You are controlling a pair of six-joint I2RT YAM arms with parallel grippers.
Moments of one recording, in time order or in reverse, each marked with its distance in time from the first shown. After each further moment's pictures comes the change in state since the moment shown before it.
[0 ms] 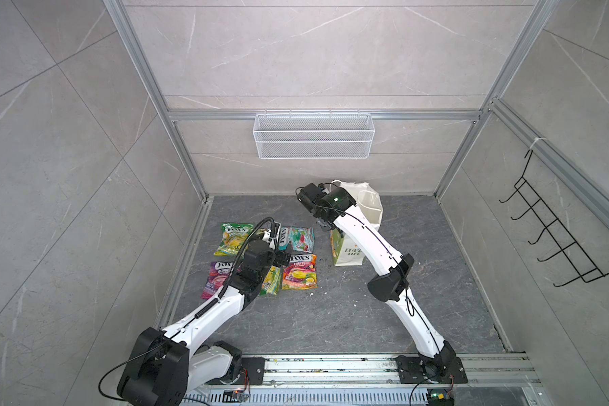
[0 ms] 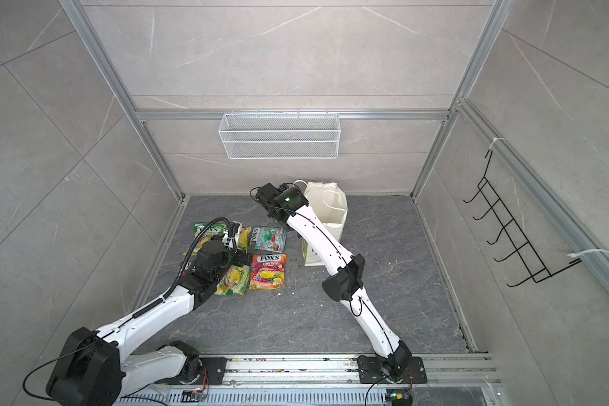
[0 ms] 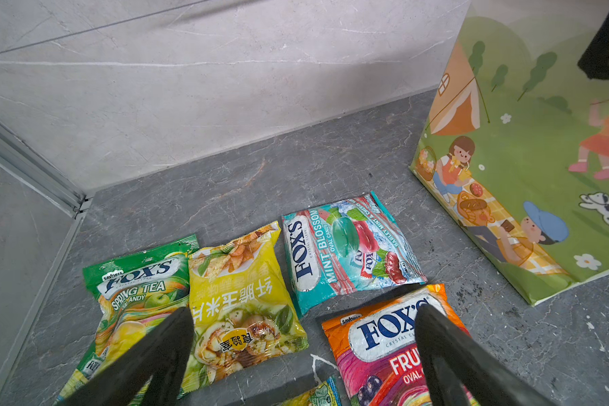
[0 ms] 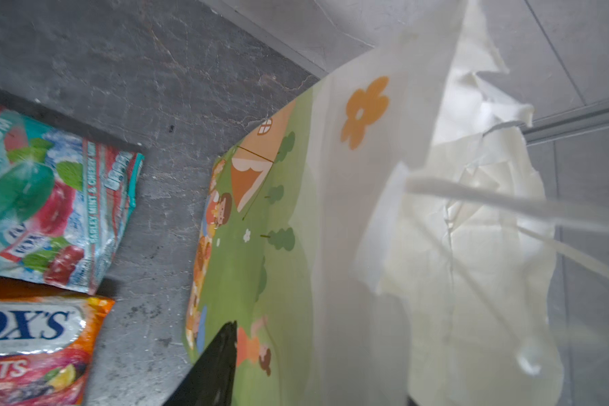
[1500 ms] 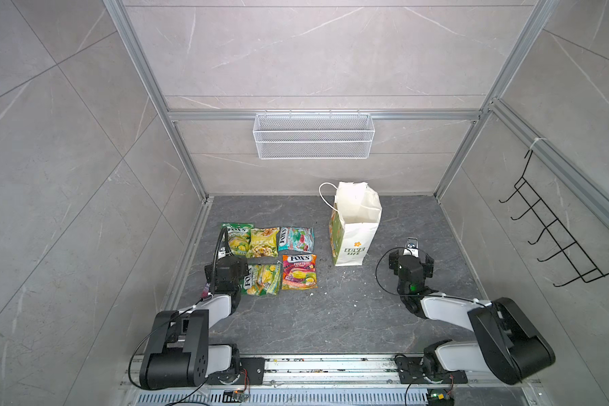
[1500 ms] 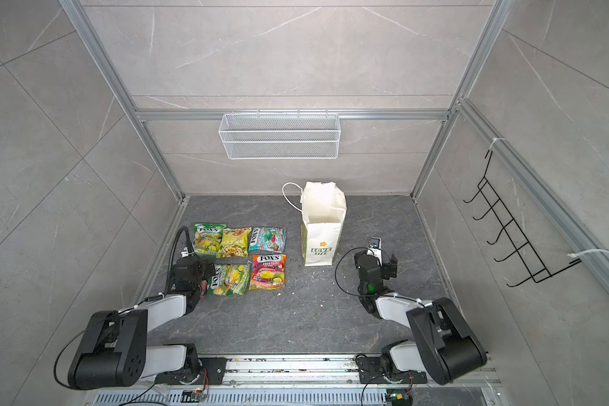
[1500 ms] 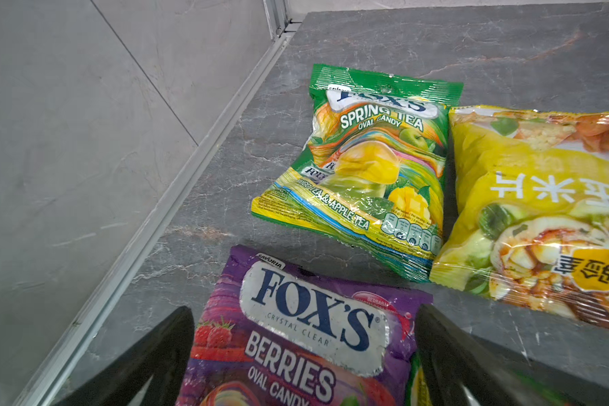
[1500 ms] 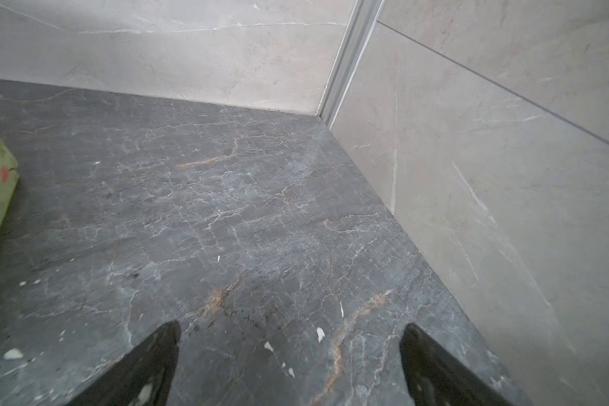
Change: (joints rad) left arm 0.468 0.180 -0.273 0.301 -0.132 -0.118; right arm -0.470 -1.073 -2.576 2.327 0.028 -0.302
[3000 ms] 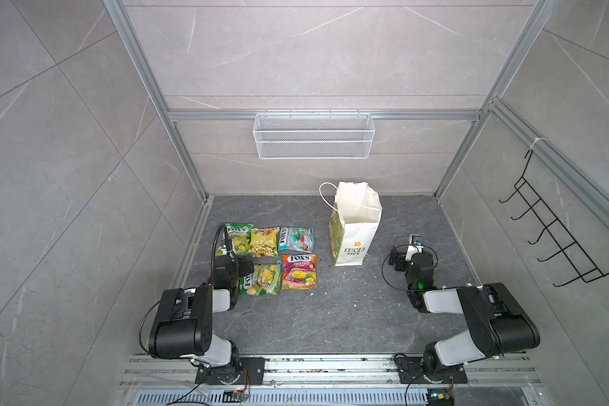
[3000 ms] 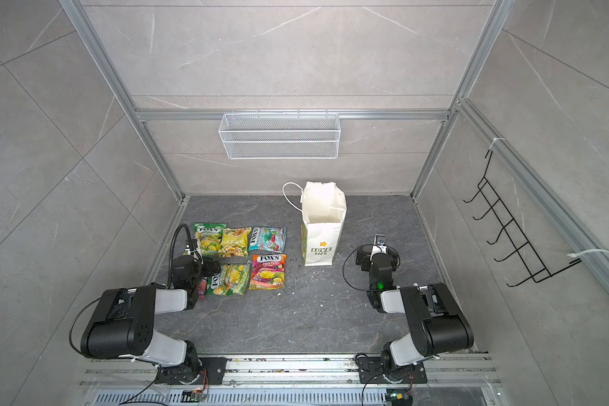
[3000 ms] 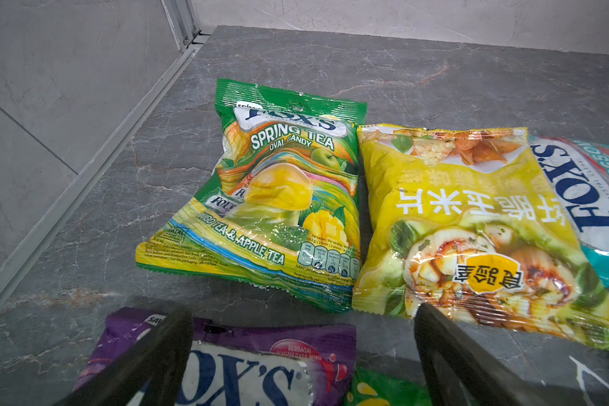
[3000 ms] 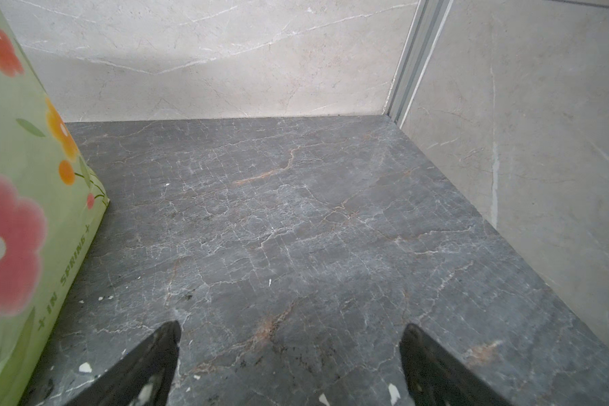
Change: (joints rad) left arm 0.060 0.151 0.003 0.209 0.317 0.025; right arm -0.168 0.090 -0.011 0.185 -0.415 0.045
